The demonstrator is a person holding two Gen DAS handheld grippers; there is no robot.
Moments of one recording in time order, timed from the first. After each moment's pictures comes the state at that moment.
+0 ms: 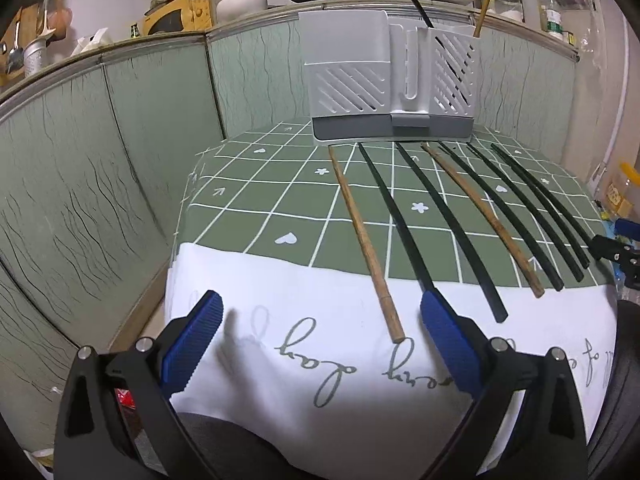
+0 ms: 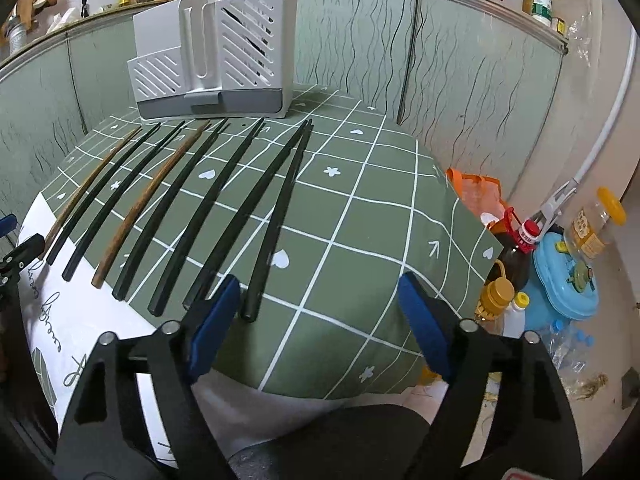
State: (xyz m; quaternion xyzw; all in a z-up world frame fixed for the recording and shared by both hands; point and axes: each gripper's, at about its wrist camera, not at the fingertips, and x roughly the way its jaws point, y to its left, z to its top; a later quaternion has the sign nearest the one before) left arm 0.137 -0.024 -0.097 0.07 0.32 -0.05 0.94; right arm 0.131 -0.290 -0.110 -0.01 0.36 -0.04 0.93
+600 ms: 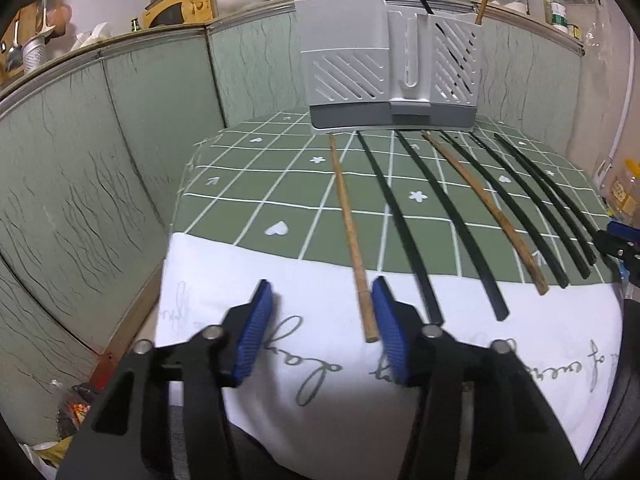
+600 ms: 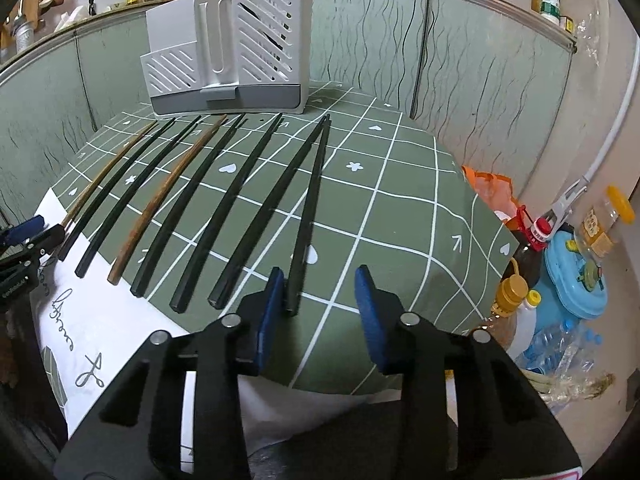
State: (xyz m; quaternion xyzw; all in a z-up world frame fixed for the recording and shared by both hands) left arm 0.140 -0.031 -0.104 0.07 0.34 -0.05 0.94; right arm 0.130 -0.280 -0.113 0.00 0.37 -0.02 0.93
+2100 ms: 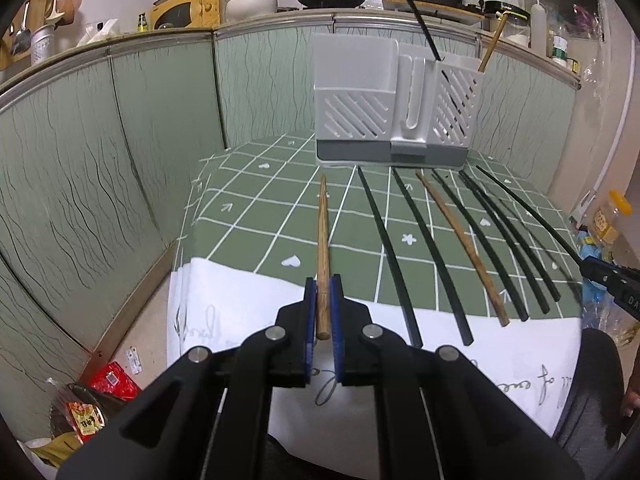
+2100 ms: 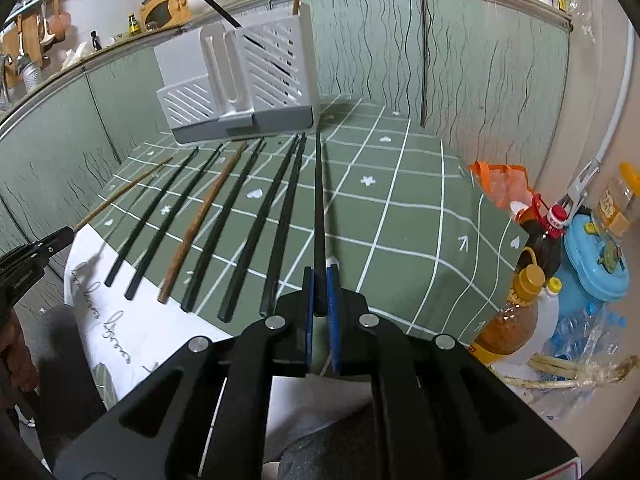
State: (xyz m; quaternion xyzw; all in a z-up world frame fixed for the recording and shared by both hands) left arm 0.130 -0.013 -0.061 0.03 0.33 -0.06 0.94; right arm 0.112 -0.282 -0.083 0.05 0.35 0.01 0.93
